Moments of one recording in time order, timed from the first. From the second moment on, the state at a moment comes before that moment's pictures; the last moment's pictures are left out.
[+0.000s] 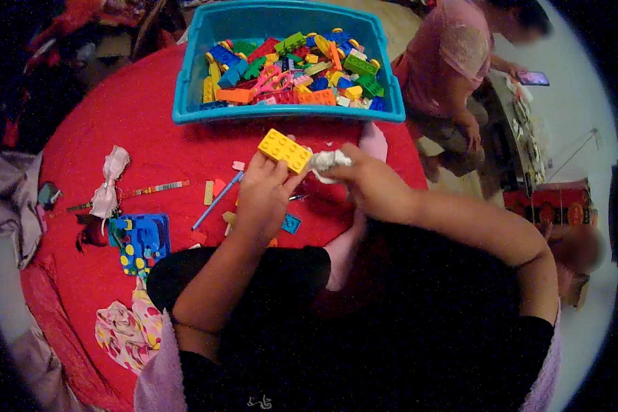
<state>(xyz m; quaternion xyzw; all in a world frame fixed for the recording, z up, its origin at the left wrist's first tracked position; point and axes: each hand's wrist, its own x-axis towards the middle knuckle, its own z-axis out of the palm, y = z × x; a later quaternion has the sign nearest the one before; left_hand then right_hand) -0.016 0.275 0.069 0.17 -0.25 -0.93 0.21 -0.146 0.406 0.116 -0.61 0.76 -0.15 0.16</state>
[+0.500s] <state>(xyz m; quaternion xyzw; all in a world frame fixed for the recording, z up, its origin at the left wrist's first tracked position) -0.016 0.261 0.059 0.16 -0.06 -0.98 0.12 -0.146 0.397 0.123 -0.64 0.74 -0.17 0.12</state>
